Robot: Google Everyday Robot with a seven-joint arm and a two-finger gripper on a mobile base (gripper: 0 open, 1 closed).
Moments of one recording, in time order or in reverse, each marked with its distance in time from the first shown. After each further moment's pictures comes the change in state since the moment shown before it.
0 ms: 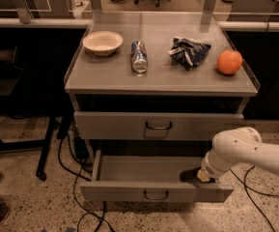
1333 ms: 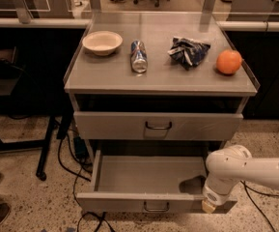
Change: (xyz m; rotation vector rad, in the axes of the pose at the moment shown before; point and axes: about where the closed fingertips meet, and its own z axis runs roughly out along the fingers) arm 0.086 0.060 0.043 -0.146 0.256 -0.083
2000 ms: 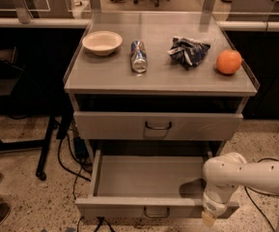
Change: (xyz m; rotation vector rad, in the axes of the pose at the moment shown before) arm 0.019 0.022 0.028 -0.074 0.074 0.000
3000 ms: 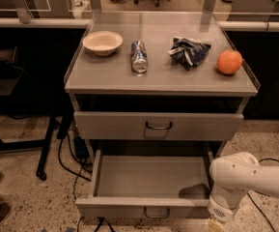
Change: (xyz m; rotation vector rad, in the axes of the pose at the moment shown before) arm 0.033 0.046 -0.044 -0.044 0.019 -0.064
